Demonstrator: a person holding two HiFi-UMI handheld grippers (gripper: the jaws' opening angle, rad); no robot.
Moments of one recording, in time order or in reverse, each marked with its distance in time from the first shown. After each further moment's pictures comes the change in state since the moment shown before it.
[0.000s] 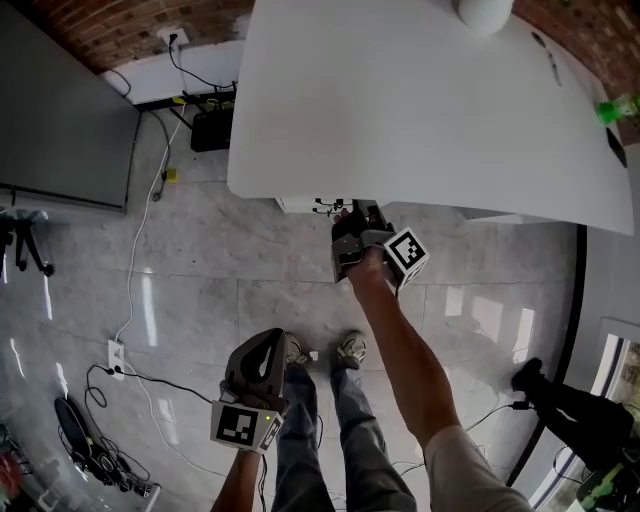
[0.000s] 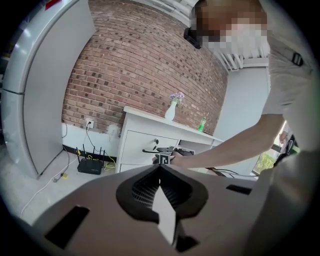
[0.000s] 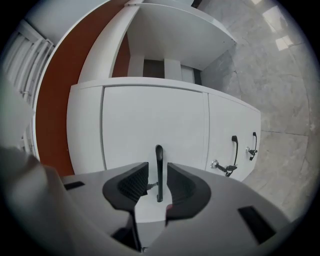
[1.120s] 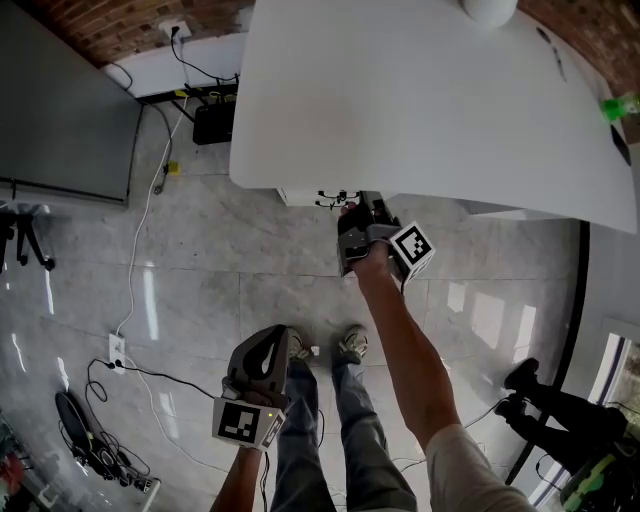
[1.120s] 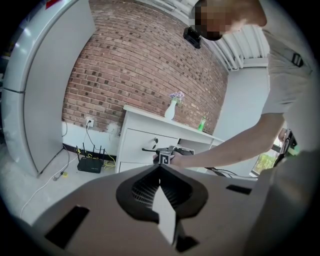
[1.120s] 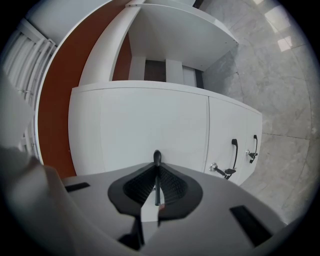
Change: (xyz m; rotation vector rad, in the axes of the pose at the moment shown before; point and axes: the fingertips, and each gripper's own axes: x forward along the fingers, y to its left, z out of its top) left arm -0.004 -0.003 -0.007 -0.006 0.013 -0.003; right arm -0.003 0.000 0.004 -0.012 0.000 0.018
